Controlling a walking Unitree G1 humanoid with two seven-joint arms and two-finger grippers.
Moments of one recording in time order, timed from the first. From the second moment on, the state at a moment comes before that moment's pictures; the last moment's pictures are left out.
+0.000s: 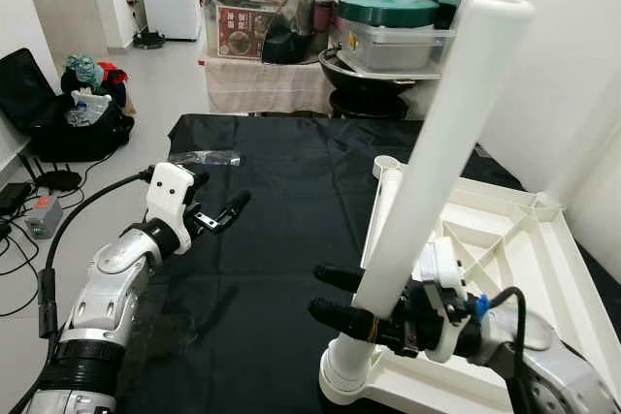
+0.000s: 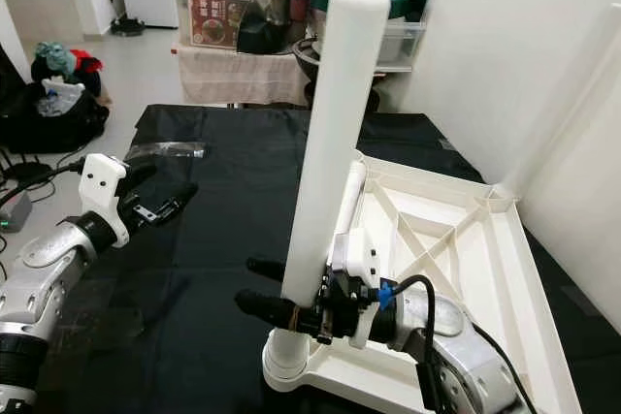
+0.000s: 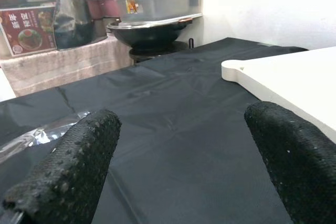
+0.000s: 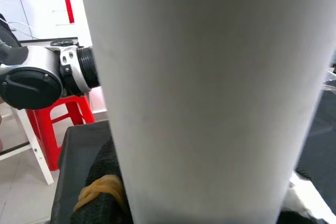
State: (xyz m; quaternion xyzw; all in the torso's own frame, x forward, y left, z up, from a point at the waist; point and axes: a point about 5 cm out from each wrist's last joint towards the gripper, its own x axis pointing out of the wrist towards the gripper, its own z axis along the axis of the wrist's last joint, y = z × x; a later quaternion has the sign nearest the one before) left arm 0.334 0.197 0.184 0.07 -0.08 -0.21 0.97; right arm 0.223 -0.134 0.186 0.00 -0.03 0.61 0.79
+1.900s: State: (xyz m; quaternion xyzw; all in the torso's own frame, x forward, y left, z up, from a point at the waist) left arm 0.342 0.212 0.185 0.07 -0.09 -0.14 0.98; right arm 0.299 -0.187 0.188 -0.03 -0.05 -0.16 0.98
